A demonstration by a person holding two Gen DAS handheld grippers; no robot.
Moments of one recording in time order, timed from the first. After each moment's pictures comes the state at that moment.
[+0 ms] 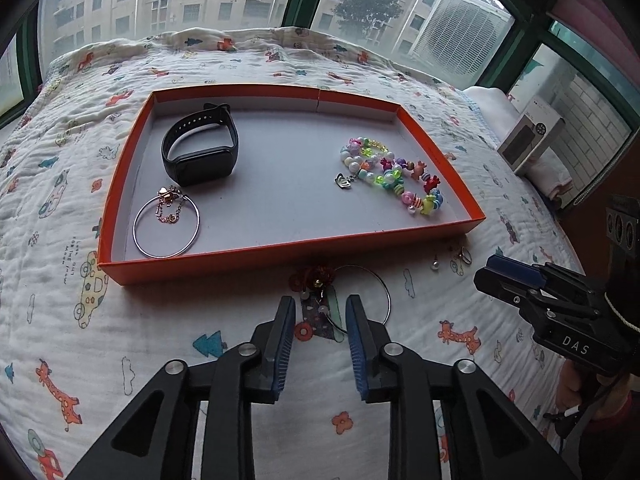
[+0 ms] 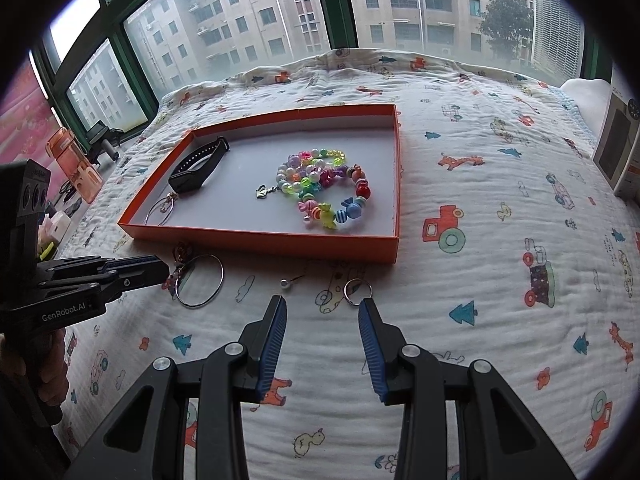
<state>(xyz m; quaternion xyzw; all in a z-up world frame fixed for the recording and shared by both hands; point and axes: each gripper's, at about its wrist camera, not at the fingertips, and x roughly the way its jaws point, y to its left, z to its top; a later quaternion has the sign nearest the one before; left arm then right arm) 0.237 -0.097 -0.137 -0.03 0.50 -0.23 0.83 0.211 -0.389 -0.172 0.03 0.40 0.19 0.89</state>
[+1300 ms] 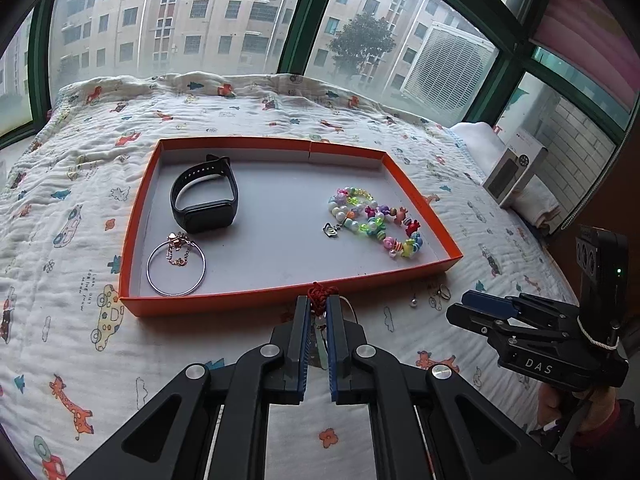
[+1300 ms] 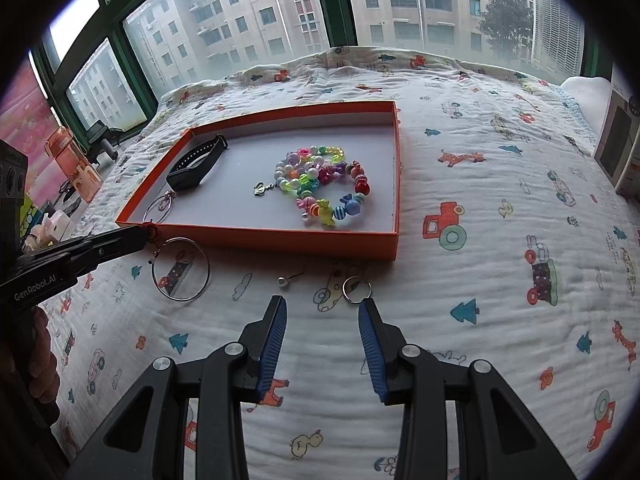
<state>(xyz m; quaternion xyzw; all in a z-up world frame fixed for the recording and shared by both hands) 0.226 -0.090 -0.105 -0.05 0.43 -0.24 0.87 0.215 -0.391 -0.176 0.03 0.40 0.19 0.89</state>
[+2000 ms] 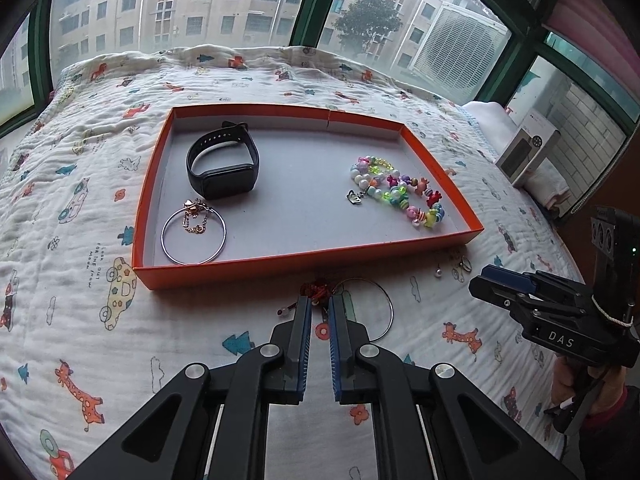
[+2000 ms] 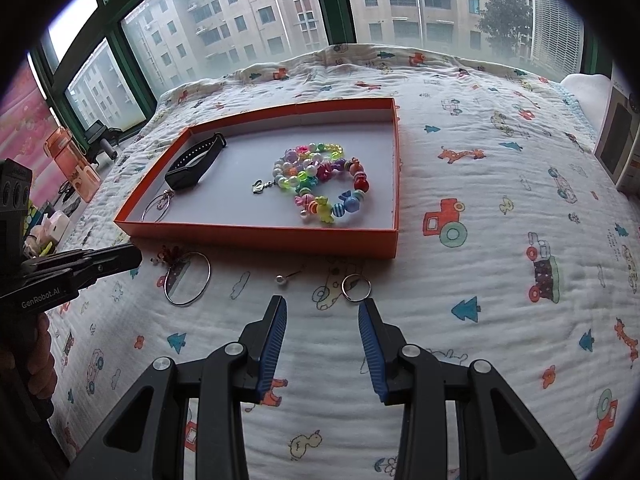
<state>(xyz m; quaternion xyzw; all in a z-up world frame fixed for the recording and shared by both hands) 0.233 -0.078 -0.126 -0.03 0.48 -0.23 0.85 0.214 -0.390 -0.177 0.03 0.41 0.19 0.89</state>
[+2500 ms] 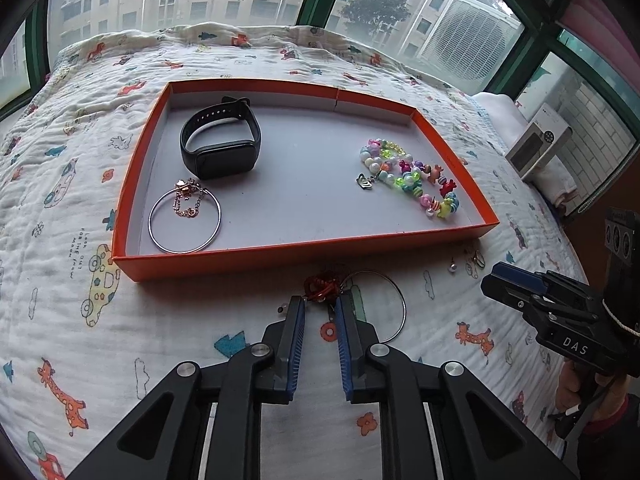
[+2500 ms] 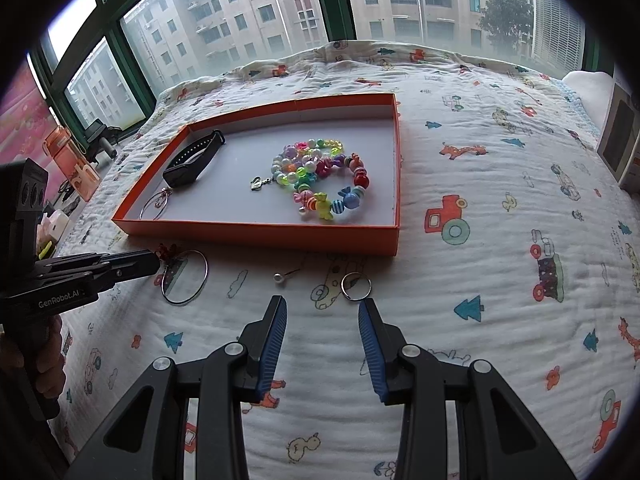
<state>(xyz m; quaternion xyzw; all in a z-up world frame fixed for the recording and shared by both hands) 0.247 -0.086 -0.146 -0.04 0.50 -0.22 0.83 0.216 -0.390 -0.179 0.03 0.41 0.19 0.89</state>
